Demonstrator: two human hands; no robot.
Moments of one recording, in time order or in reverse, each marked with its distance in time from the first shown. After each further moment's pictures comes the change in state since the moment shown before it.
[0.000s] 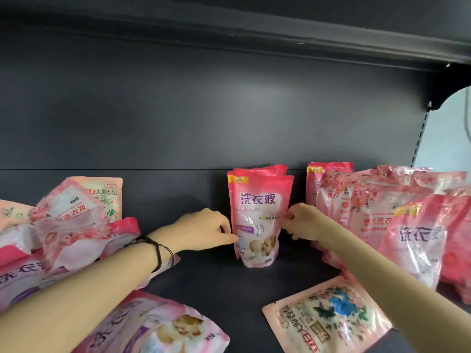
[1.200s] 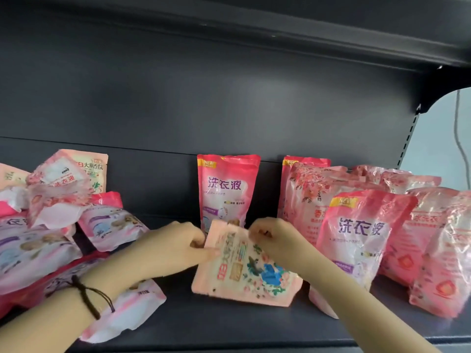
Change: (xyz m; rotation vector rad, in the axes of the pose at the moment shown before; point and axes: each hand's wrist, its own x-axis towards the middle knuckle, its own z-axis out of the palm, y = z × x) left_hand -0.074 0.088 0.028 -0.192 0.031 -0.150; right_hand -0.082 0.038 -0.005 0.138 -0.013 -0.404
